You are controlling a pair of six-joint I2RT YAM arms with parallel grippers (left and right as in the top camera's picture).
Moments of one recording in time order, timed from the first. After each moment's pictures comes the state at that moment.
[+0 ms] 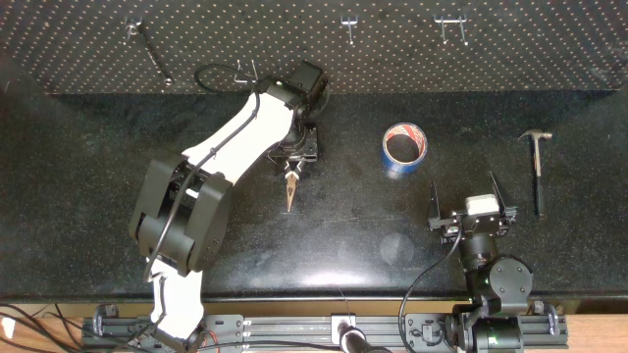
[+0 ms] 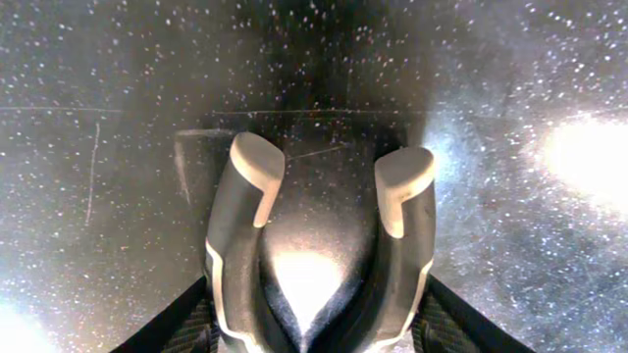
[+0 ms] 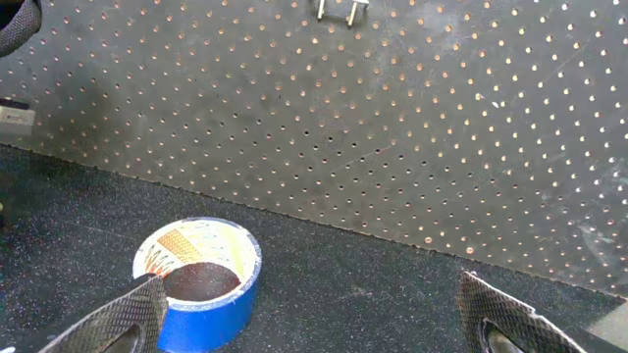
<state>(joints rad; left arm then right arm) -0.48 2.10 1.54 -0.99 0.04 -0.52 -0.01 0.01 0.01 -0.06 -0.11 -0.24</state>
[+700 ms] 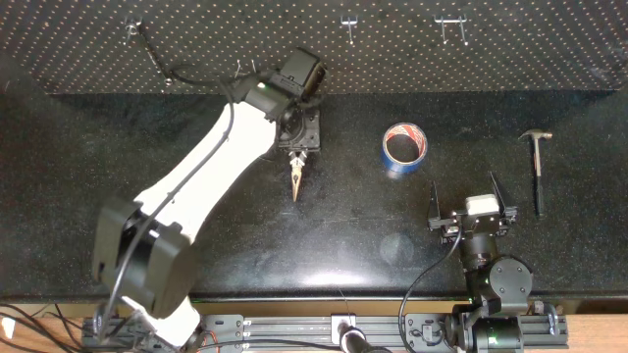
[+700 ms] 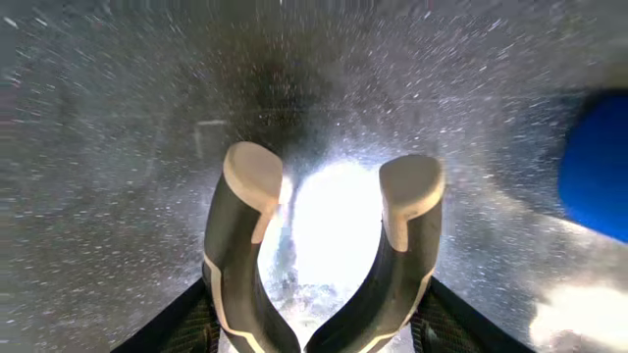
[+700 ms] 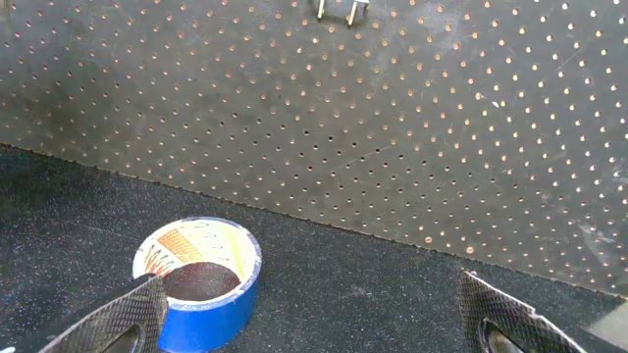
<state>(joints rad) -0.51 1.85 1.54 -1.00 0.03 -0.52 -0.01 0.01 0.01 -0.06 -0.11 -0.24</state>
